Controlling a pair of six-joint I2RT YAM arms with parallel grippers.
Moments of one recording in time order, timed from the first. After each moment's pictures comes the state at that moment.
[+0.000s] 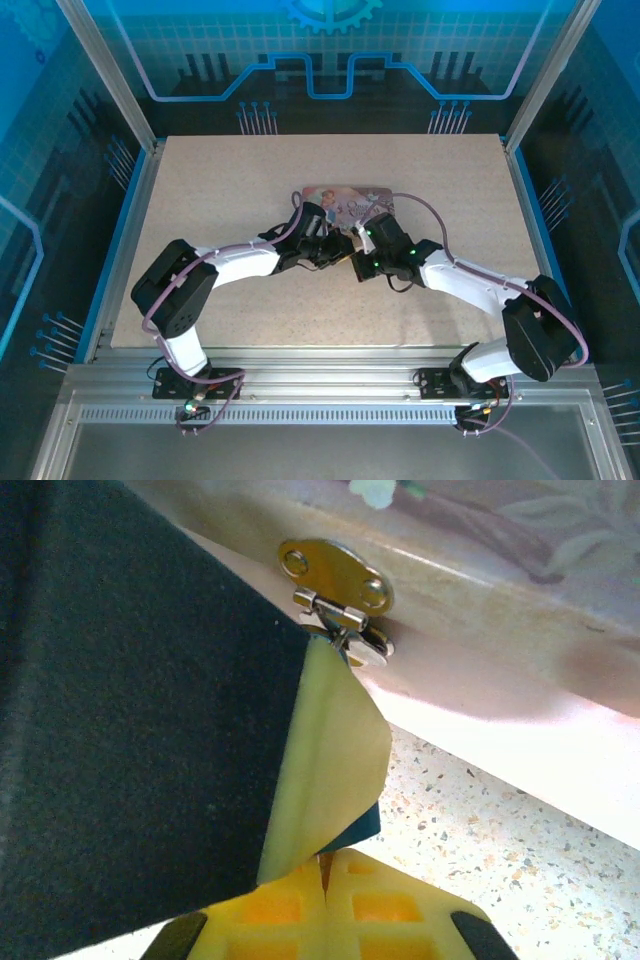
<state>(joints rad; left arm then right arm) -0.66 1.75 0.99 0.08 0.40 -1.10 0.65 1.41 0.85 -0.37 -0.08 0.29</state>
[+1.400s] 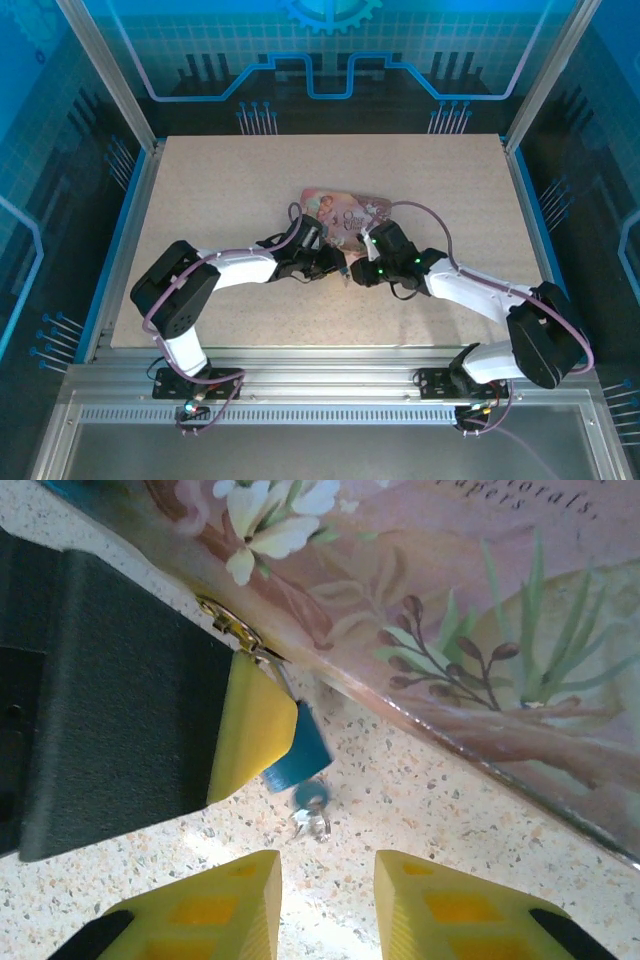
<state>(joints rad) -0.66 1.75 0.90 0.03 0.34 -1.03 0.64 1.37 0.75 -0.31 -0.11 0.34</state>
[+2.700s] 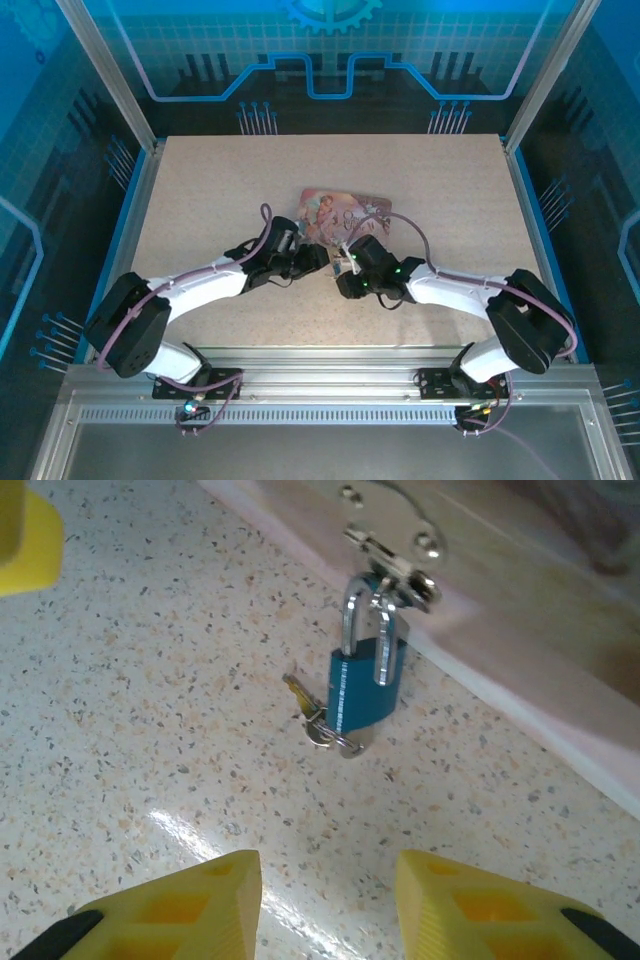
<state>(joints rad) -0.61 1.43 0.76 -0.06 0.26 -1.00 0.81 1.49 0.76 -0.23 0.01 0.33</state>
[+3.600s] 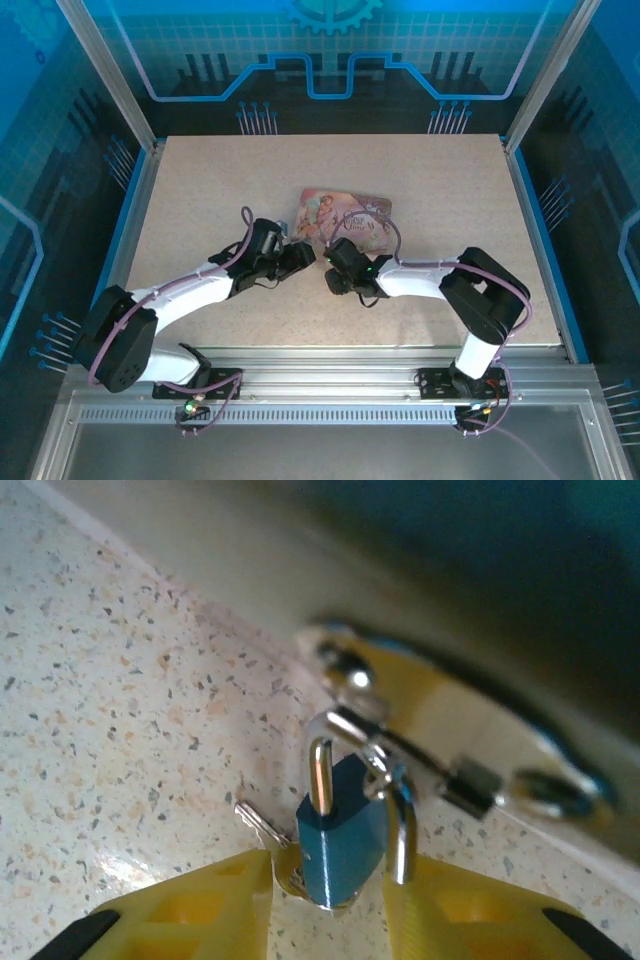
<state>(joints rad) -0.54 1.36 0.68 -0.08 0.25 -1.00 0.85 1.73 0.88 -0.17 0.18 0.42</state>
